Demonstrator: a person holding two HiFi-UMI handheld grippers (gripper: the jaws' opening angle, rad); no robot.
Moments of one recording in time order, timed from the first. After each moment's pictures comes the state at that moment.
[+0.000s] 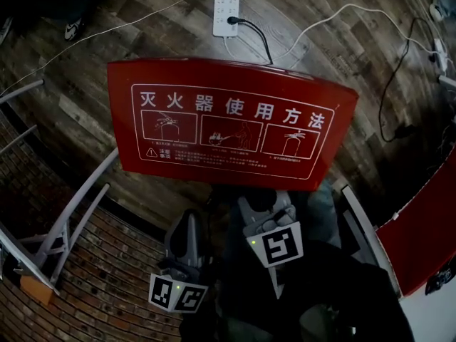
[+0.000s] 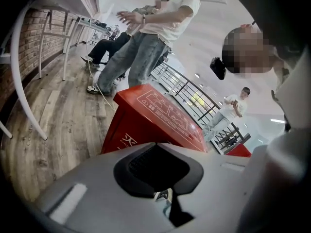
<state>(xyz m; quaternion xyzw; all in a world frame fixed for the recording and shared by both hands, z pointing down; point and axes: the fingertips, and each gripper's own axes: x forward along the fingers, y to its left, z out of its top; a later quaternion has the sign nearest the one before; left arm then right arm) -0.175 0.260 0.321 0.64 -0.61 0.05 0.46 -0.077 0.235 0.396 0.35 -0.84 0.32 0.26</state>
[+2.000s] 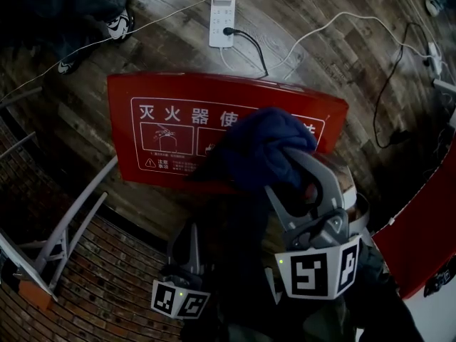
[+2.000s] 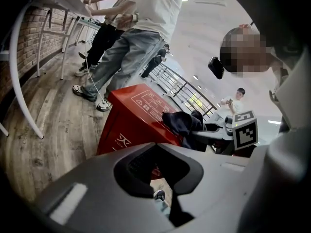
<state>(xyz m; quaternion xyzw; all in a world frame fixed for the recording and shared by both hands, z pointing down) -0.163 0.254 0.315 0.65 -0.60 0.04 0.46 -0.033 0.132 0.303 0.22 -0.87 0.02 0.44</state>
